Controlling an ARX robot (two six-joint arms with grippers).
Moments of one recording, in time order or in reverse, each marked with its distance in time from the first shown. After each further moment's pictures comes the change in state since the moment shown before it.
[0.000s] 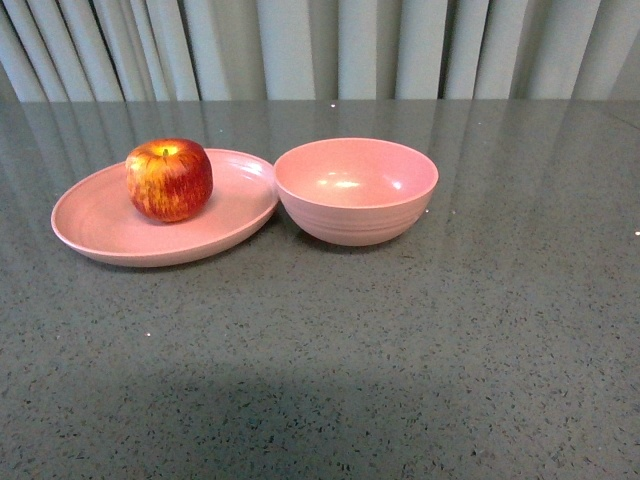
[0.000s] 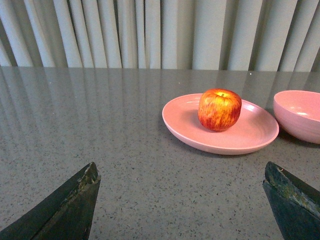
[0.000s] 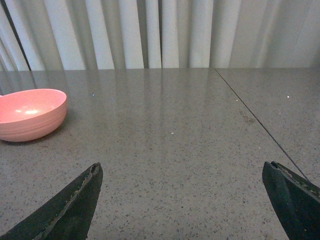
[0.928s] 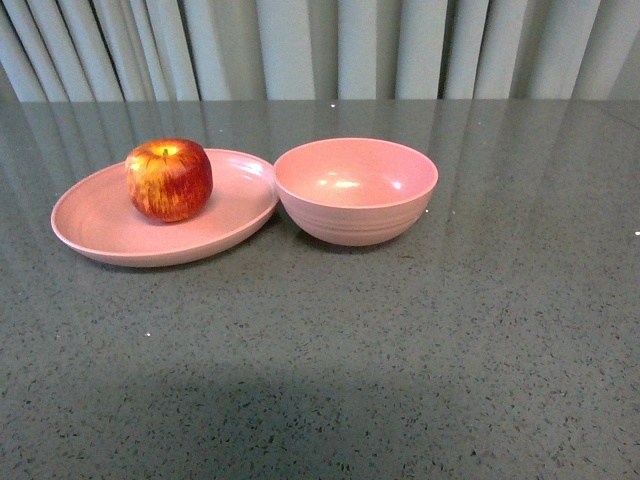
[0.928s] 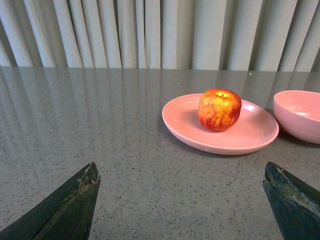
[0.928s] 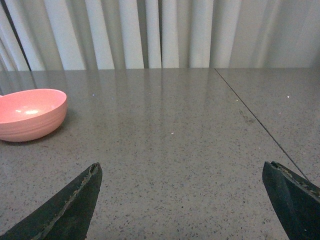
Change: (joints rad) left arm 0.000 0.000 0.000 0.000 0.000 0.000; right arm 0.000 0.000 0.000 0.000 0.000 0.000
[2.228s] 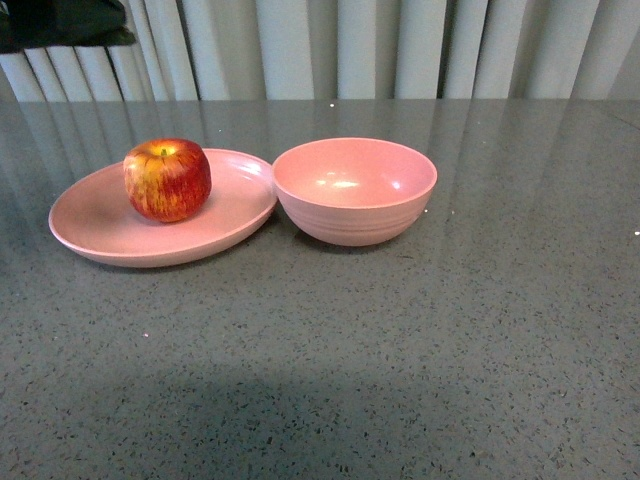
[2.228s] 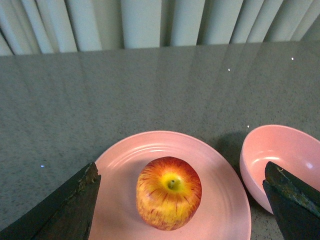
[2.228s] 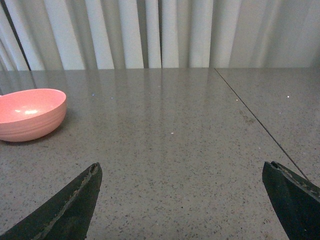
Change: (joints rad) left arm -0.081 1.388 0.866 0.234 0.226 -0.002; right arm 0.000 0.000 0.000 0.000 0.000 0.000
